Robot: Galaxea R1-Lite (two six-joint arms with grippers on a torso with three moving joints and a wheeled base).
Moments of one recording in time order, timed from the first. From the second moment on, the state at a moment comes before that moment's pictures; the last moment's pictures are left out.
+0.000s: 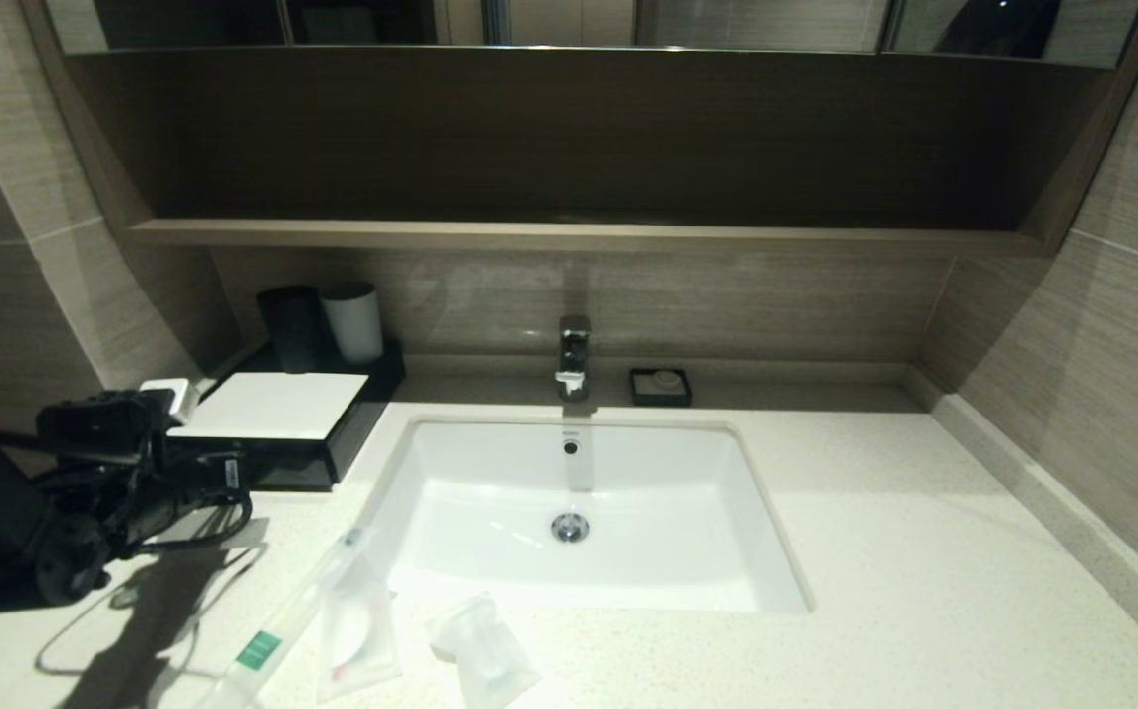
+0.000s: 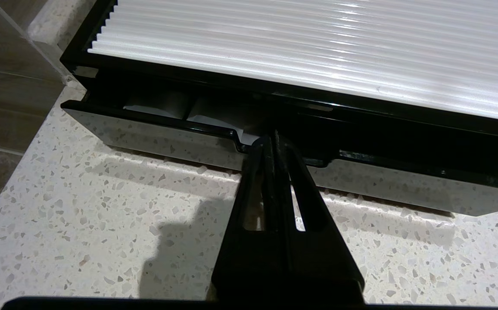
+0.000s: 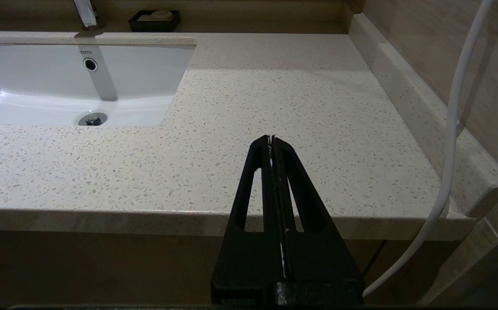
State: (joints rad) left arm 0.19 2.05 -0.68 -0.95 -0.02 0.05; right arm 0.00 0.00 0.00 0.00 0.00 0.00
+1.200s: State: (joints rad) left arm 0.19 2.08 -0.71 -0.95 -0.02 0.05; right arm 0.00 0.00 0.00 0.00 0.00 0.00
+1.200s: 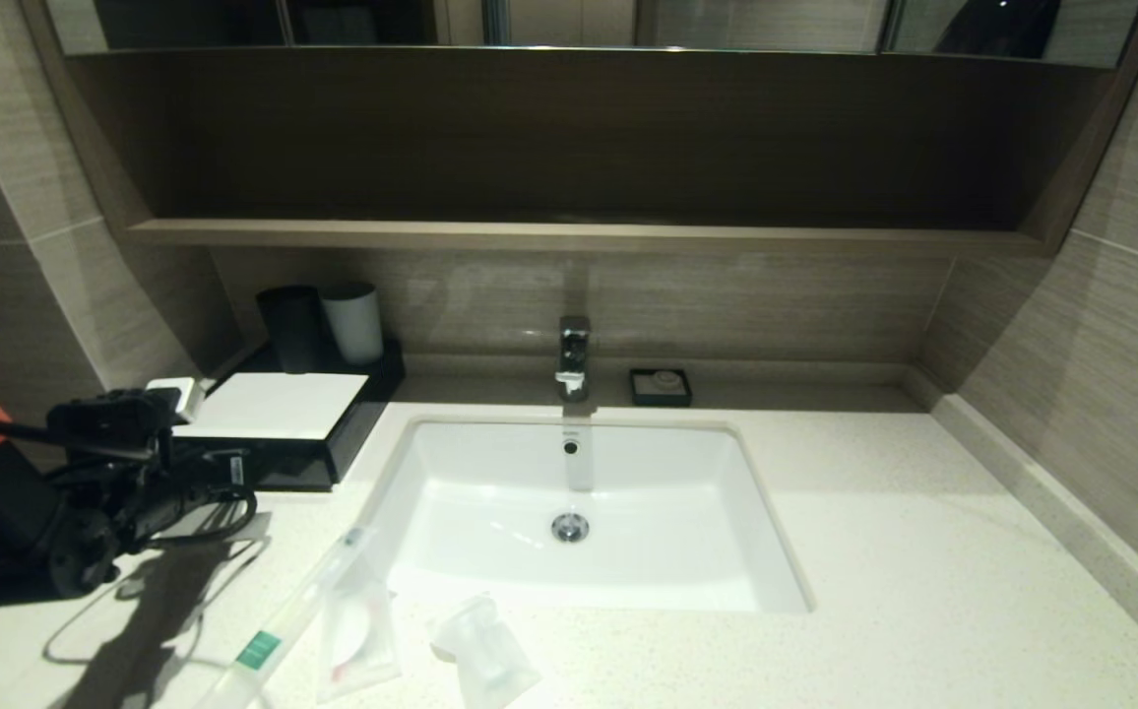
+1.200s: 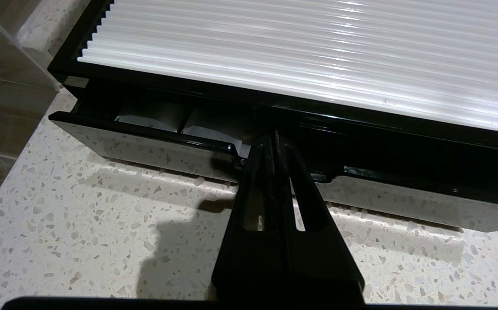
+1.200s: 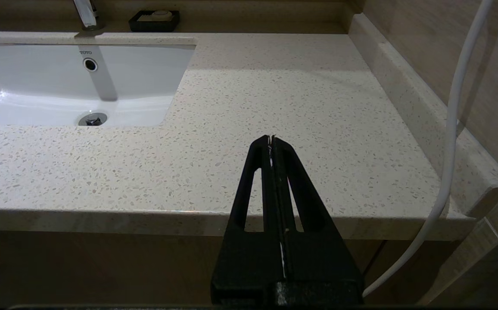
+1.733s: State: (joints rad) left arm 0.19 2.09 -0.71 -0.95 -0.02 0.05; right arm 0.00 0.00 0.00 0.00 0.00 0.00
